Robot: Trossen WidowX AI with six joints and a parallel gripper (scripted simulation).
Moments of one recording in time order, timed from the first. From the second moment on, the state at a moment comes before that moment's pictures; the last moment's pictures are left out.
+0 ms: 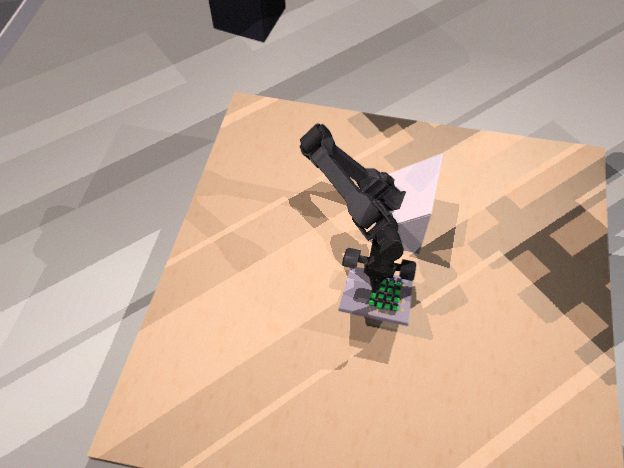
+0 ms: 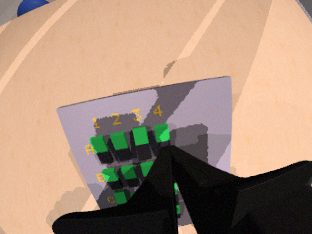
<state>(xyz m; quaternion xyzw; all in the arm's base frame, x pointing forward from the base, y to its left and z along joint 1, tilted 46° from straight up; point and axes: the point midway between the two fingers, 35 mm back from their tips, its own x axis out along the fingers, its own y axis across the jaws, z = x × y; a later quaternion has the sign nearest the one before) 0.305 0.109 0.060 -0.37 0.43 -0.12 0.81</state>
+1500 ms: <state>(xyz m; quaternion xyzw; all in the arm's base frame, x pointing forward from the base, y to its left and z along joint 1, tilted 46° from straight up) 0.325 0.087 0.036 -0.37 0.44 -0.13 0.81</state>
